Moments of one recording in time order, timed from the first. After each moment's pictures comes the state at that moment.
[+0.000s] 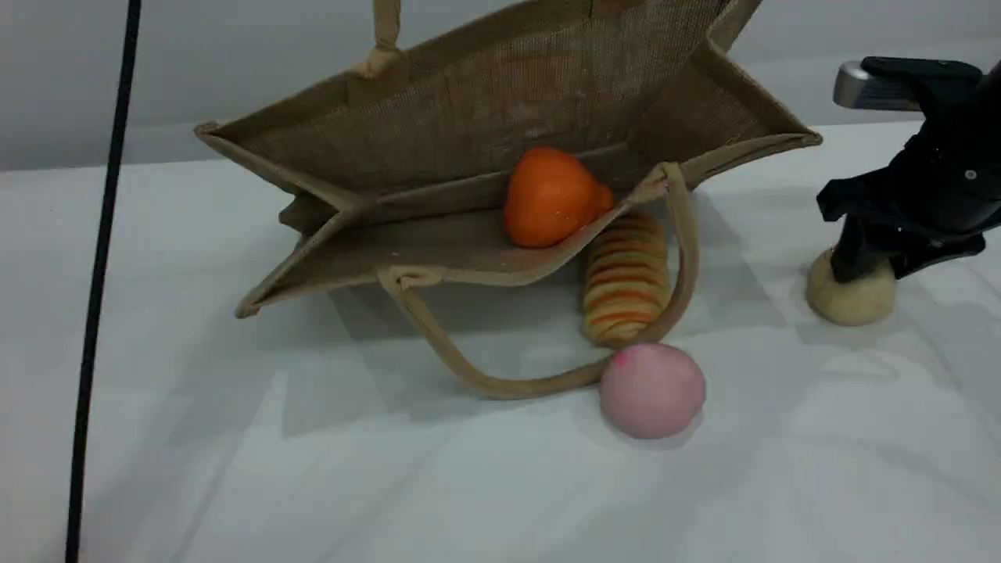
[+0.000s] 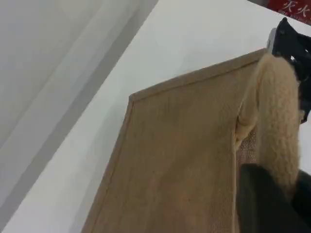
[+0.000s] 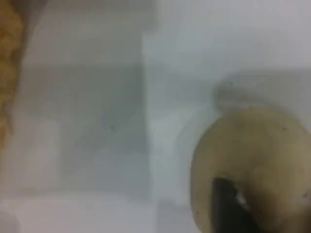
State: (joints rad) left arm -0.31 2.08 -2.28 -0.63 1.22 0.83; right arm -0.02 2.11 -1.10 0.57 0.29 -0.51
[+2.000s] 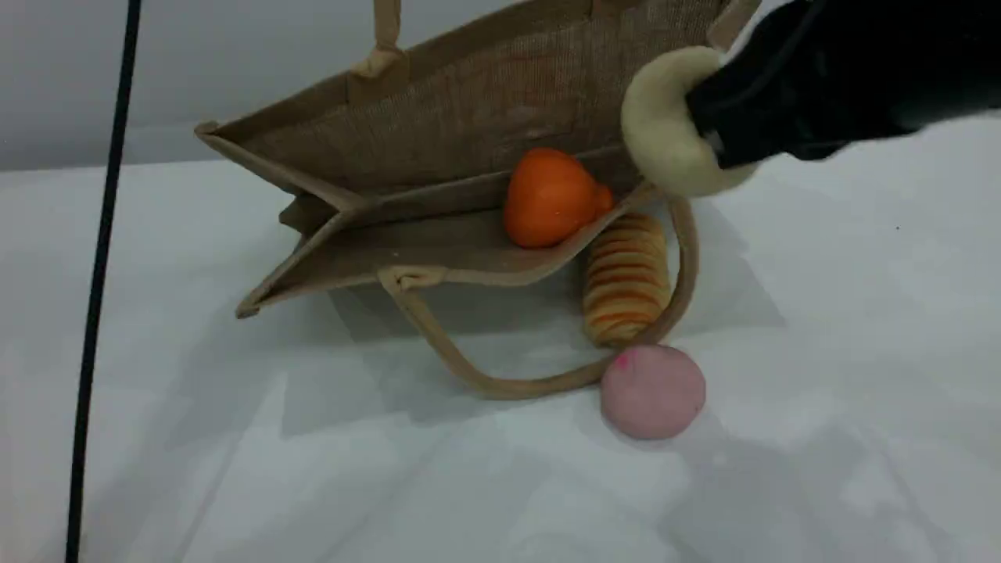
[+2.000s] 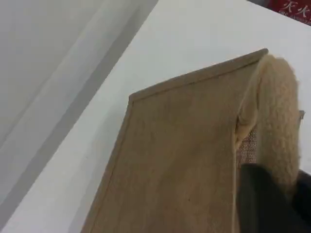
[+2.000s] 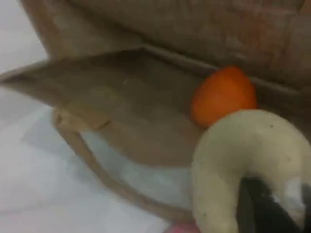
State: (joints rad) left arm -0.31 2.08 -2.28 -0.63 1.22 0.83; right arm 0.59 1.39 -0.59 0.54 -0.17 -0.57
